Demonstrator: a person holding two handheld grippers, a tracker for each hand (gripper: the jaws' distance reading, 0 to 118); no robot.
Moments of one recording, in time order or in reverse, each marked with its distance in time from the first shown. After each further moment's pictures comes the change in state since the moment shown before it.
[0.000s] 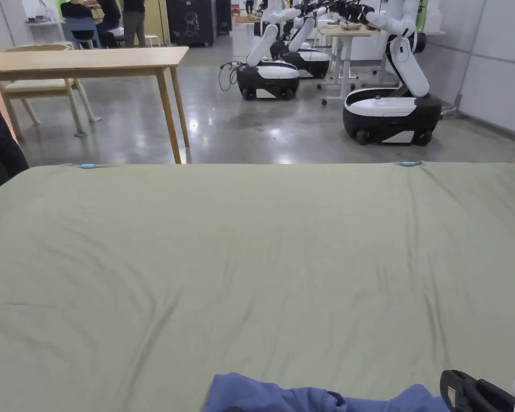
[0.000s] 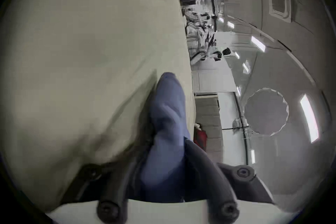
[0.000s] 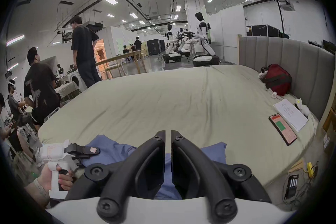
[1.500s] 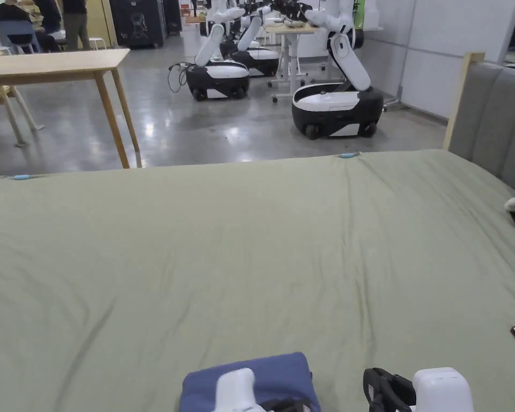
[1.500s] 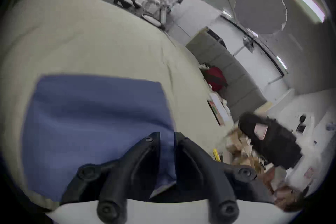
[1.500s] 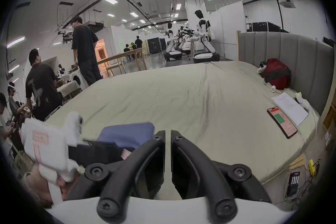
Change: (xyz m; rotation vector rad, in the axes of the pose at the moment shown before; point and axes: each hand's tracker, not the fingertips) left arm 0.134 -0.151 -0.111 -0.367 0.109 -0.709; right arm 0.023 -0.023 0.010 -0.015 0.014 -0.014
